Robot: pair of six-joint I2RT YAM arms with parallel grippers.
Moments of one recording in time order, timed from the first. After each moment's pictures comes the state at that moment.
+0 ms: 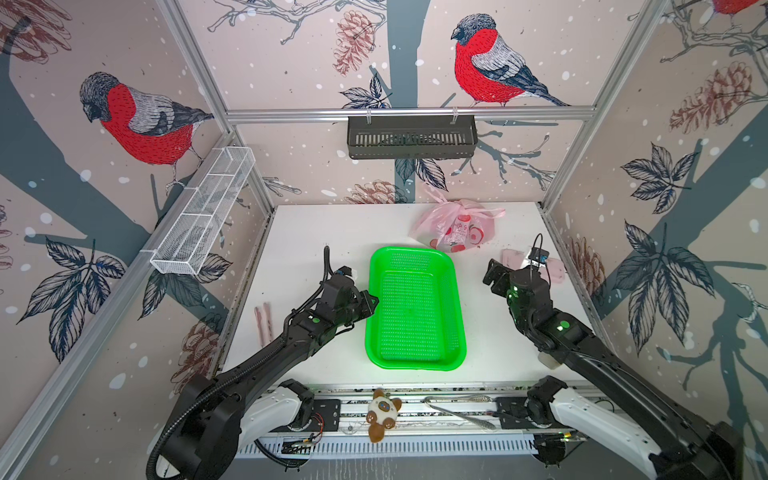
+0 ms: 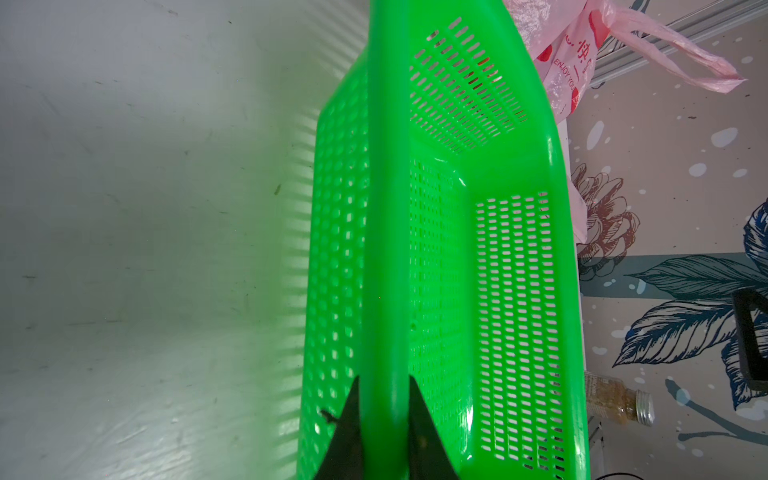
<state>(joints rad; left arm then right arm) -0.54 1.12 0.53 -0.09 0.20 -0.86 0.56 0.82 0.65 -0.27 0.57 0.61</state>
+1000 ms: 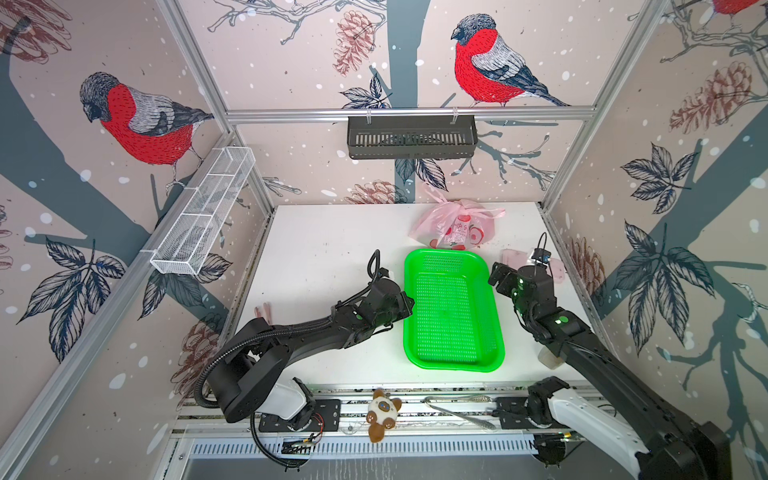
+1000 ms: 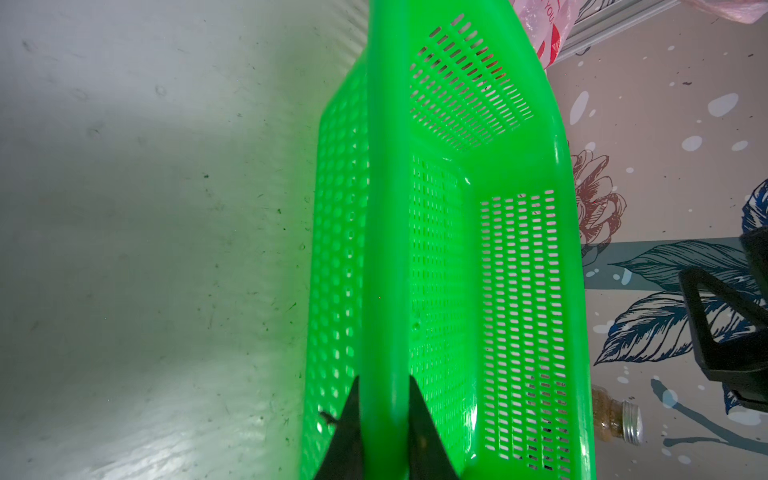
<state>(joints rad) -0.83 1.44 0.66 0.15 0.03 -1.05 0.37 0.90 0.60 -0.20 0.36 0.58</state>
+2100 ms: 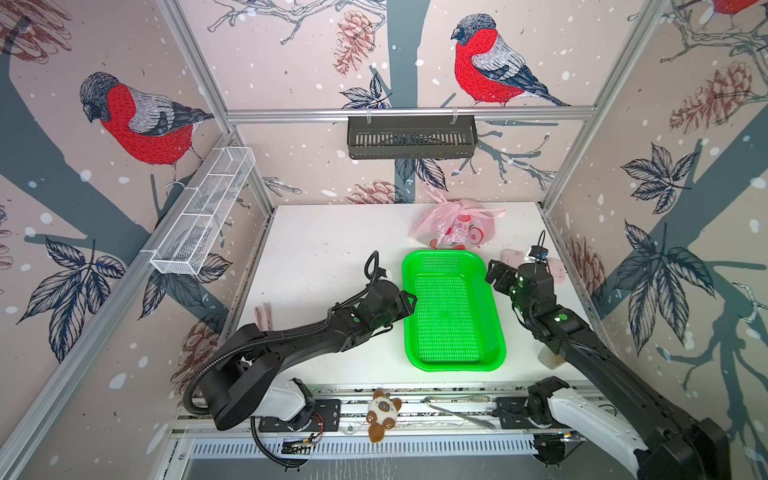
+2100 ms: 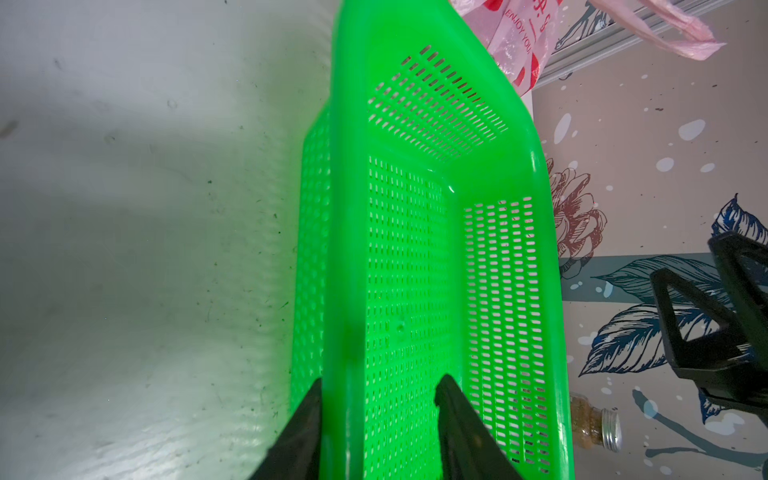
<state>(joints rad) -0.84 1.36 0.67 0.09 -0.03 -1.06 0.38 0.91 0.62 -0.18 0.30 0.59</state>
